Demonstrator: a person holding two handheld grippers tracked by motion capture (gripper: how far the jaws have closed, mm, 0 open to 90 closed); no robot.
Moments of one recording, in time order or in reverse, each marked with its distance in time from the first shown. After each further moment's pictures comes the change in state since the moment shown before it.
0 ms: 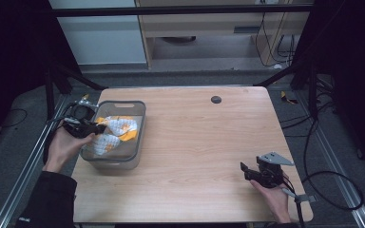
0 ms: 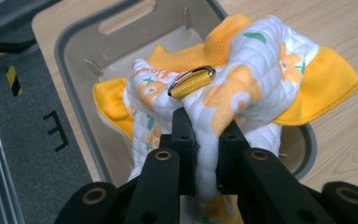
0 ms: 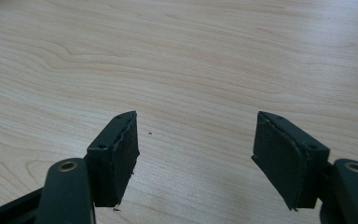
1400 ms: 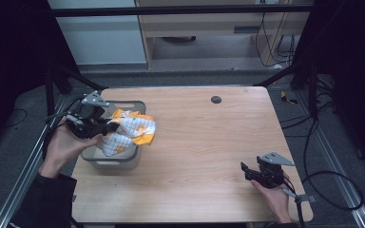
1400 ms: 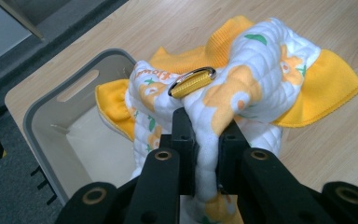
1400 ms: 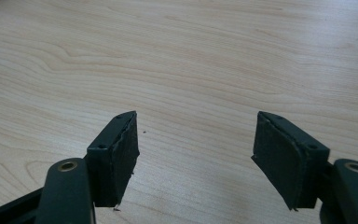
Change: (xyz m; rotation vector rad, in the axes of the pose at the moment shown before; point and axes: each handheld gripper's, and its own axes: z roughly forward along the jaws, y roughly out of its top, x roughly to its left) left arm -0.061 0.030 -0.058 -0.091 -0.114 0.200; right arm -0.001 0.000 -0.001 -0.007 -0.004 -0.002
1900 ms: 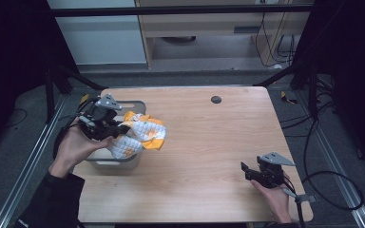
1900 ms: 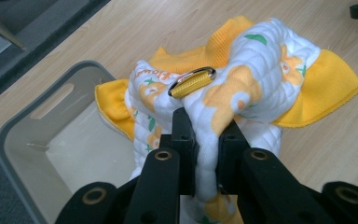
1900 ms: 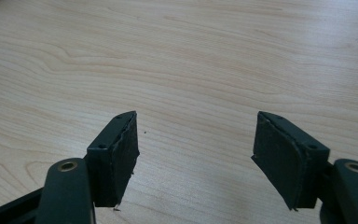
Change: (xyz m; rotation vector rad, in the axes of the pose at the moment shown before) left arm -0.020 0.013 0.013 0.007 -0.051 0.055; right arm -0.001 0.000 0.000 -0.002 0.000 0.001
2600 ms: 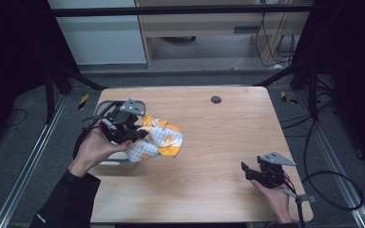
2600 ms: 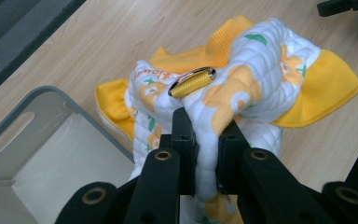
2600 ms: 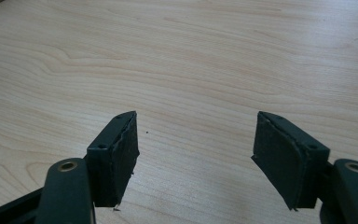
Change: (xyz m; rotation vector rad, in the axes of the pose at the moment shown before) left arm -0.028 0.021 0.026 0.016 -0.068 0.084; right arm -0.001 0.000 -0.001 -0.002 0.002 0.007
